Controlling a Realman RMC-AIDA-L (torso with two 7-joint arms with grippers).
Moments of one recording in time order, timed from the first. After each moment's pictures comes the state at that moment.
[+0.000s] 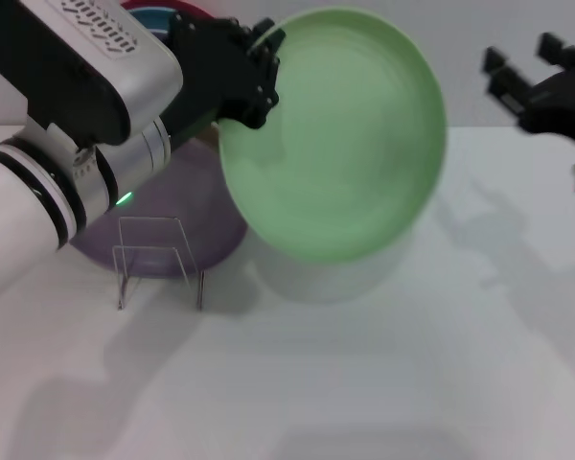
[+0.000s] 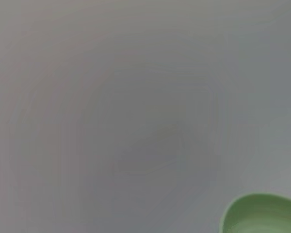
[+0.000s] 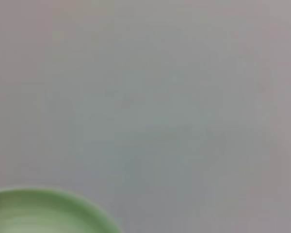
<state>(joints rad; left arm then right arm) -0.14 -2.06 -1.24 -1.70 2.15 -0.25 1.13 -0.20 2.09 1.36 1.79 -1.68 0.22 -1.23</state>
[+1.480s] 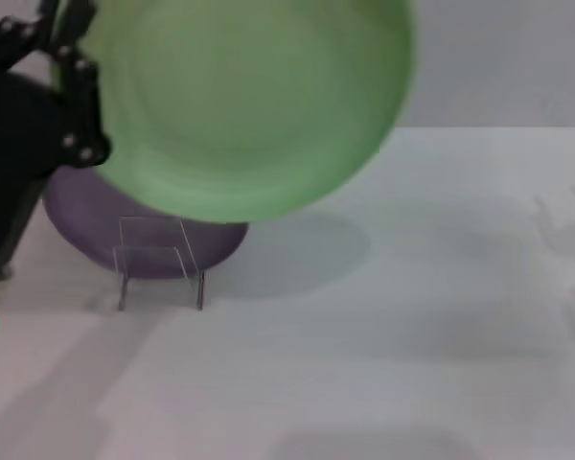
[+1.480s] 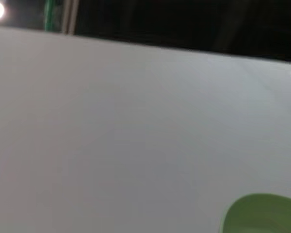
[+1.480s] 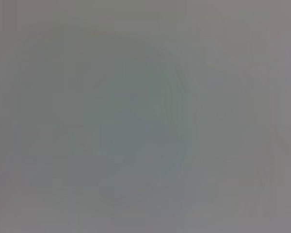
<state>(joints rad) -0.22 -1.99 -1.02 -0.77 2.91 1.58 0.17 -0.08 2.09 1.61 1.24 -0.57 0.44 -2.71</state>
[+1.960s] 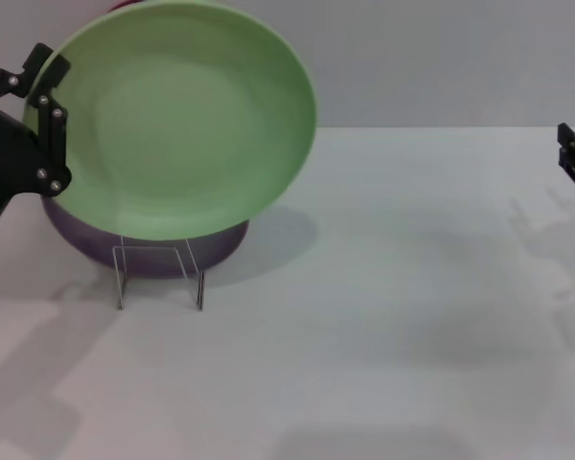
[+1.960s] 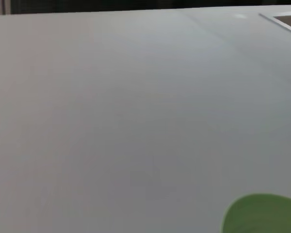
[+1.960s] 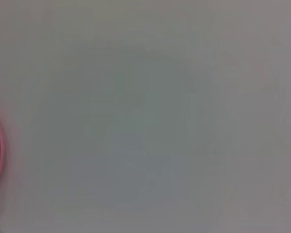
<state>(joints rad) -0.44 -1.98 -1.08 -0.22 2.90 1.82 0.18 -0.05 2.09 1.60 1.17 -0.56 0.53 -2.70</state>
